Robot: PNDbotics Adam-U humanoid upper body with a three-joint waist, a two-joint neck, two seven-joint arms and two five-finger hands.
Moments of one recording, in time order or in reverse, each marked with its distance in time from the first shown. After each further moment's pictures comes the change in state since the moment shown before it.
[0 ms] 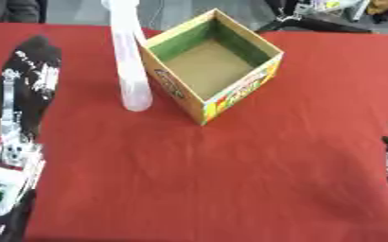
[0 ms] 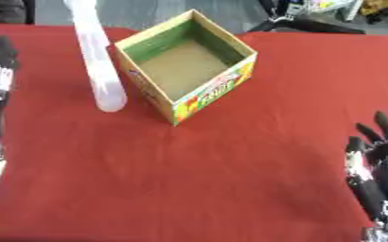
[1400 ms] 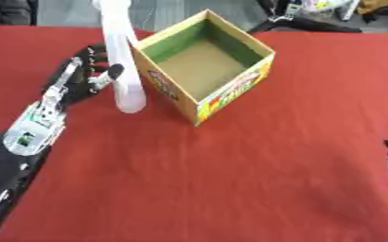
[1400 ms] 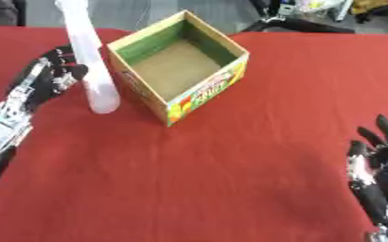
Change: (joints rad) left arm -0.298 0.142 -0.216 0.527 0.055 -0.143 -0.276; right arm 0.000 0.001 0.013 0.001 -0.004 0.002 0.015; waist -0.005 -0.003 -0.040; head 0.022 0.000
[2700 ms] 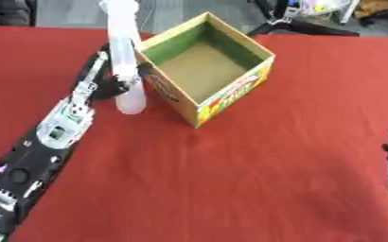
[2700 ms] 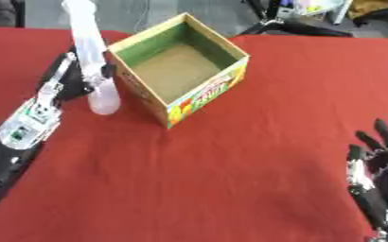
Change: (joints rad) left arm -0.092 -0.069 -0.054 0.044 -0.072 -0.038 0.111; right arm 0.000 0.007 0.011 0.000 -0.008 0.003 0.011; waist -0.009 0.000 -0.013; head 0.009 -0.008
